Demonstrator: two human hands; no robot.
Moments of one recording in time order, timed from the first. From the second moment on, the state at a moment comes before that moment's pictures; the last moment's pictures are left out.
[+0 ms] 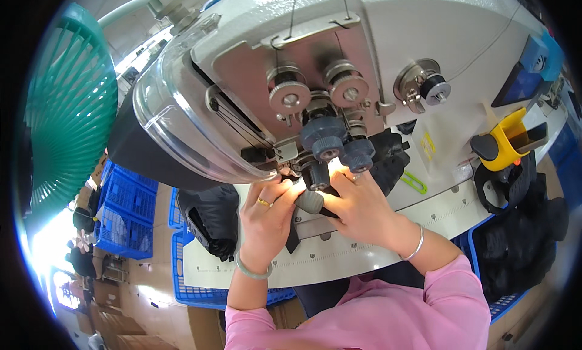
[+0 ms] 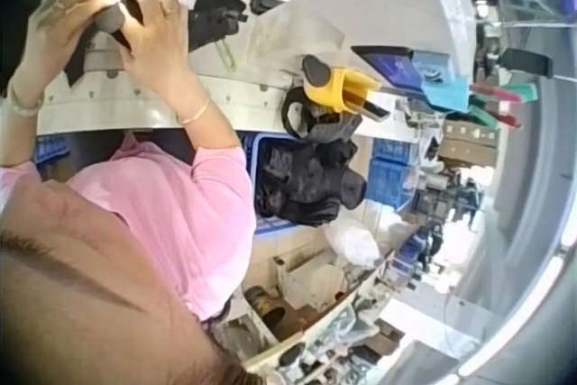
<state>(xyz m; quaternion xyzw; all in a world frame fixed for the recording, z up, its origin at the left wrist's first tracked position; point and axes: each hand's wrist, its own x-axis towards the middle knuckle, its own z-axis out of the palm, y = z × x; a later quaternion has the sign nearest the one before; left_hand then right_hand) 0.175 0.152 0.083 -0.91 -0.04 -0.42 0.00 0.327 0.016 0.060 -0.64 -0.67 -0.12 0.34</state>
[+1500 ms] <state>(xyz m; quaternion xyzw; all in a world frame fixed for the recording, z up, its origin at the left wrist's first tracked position) 0.173 0.149 0.091 -0.92 -0.04 -0.38 0.04 0.334 0.014 0.061 -0.64 -0.68 -0.18 0.29</state>
